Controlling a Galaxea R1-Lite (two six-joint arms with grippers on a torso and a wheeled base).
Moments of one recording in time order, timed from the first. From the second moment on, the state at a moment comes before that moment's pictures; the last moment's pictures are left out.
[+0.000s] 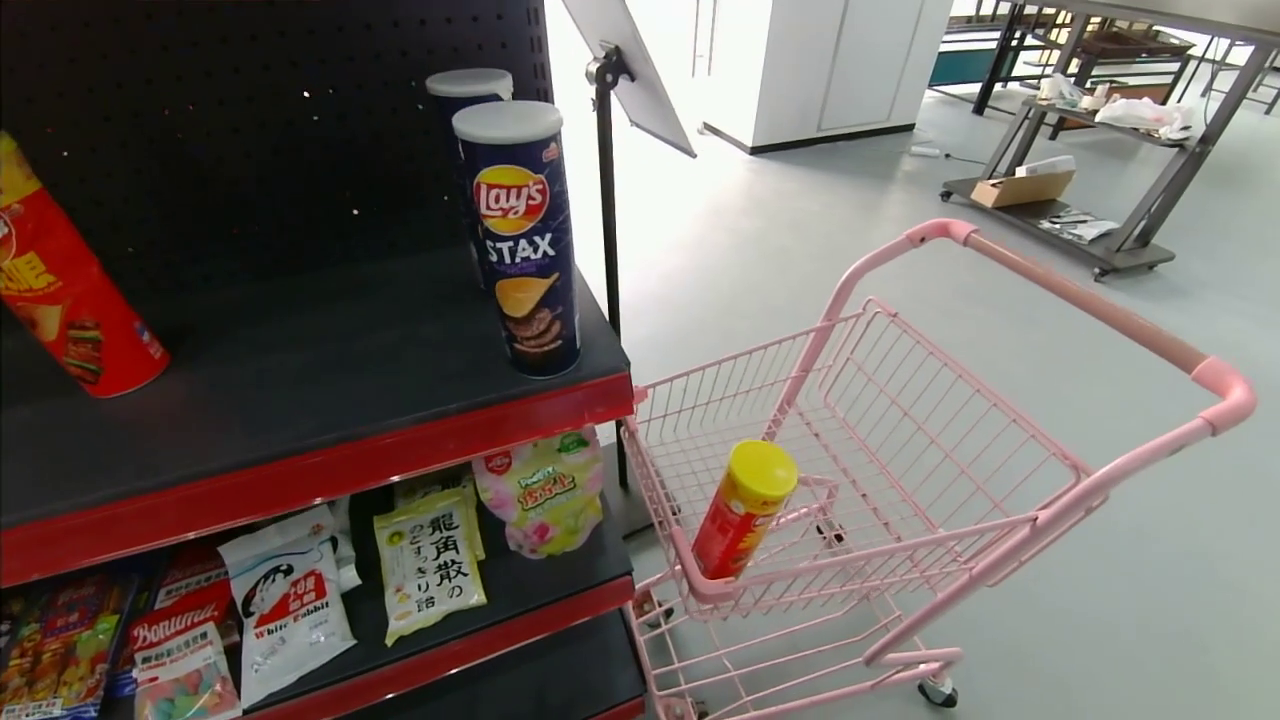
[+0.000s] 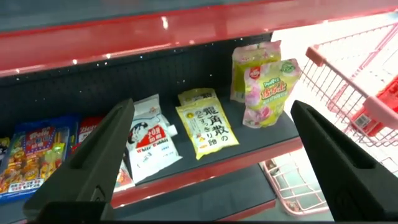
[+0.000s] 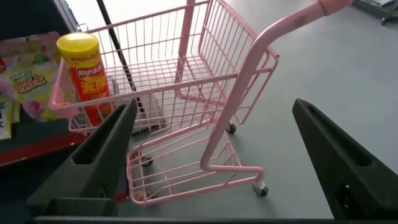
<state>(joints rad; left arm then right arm) 0.00 0.00 0.00 0.00 0.03 -0.01 0.00 0.00 0.00 0.00 -0.02 0.00</state>
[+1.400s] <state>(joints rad) 0.00 0.00 0.00 0.00 0.03 -0.01 0.01 0.05 -0.09 -0.01 0.01 0.06</state>
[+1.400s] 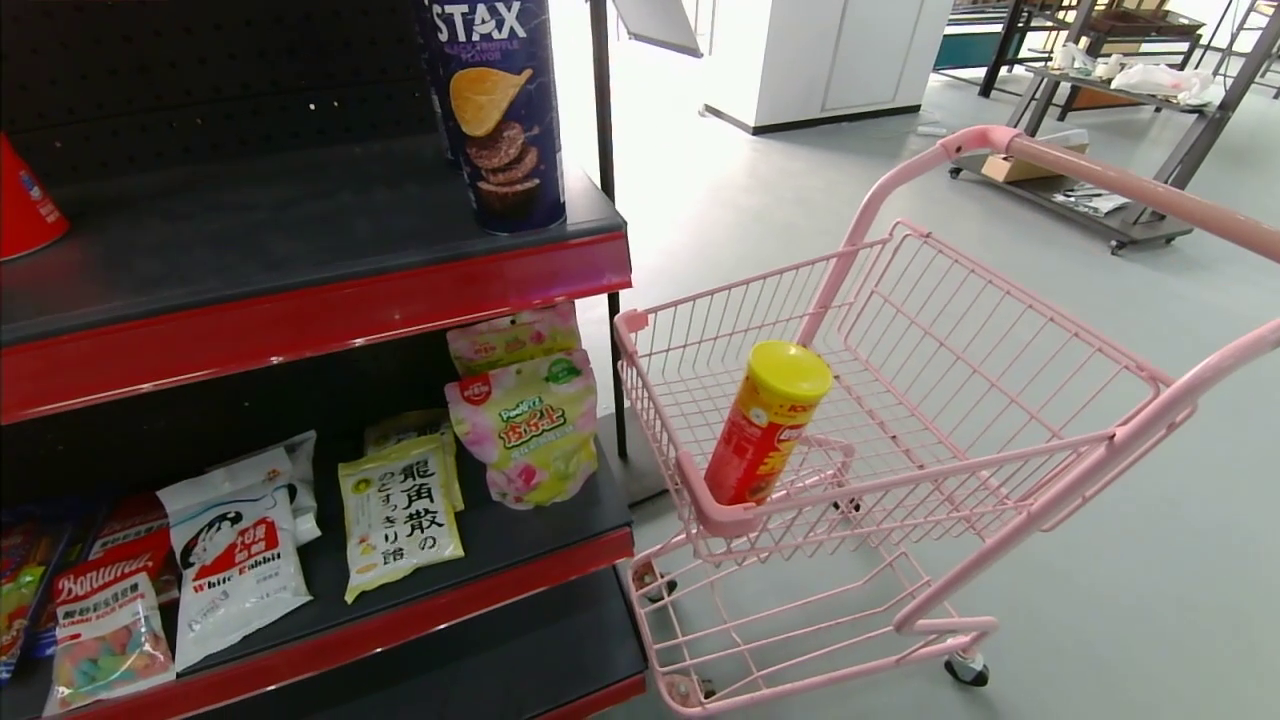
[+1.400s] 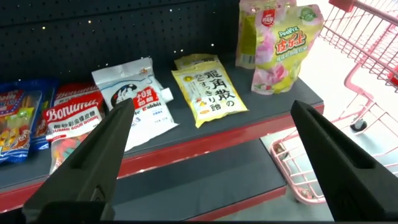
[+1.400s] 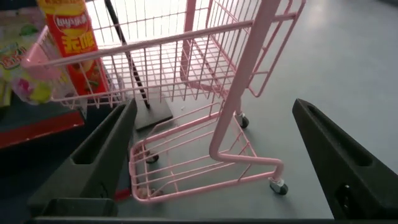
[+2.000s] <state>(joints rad) 0.00 0.00 0.00 0.00 0.03 -0.01 0.28 0.93 -0.46 -0.39 0.24 0.12</state>
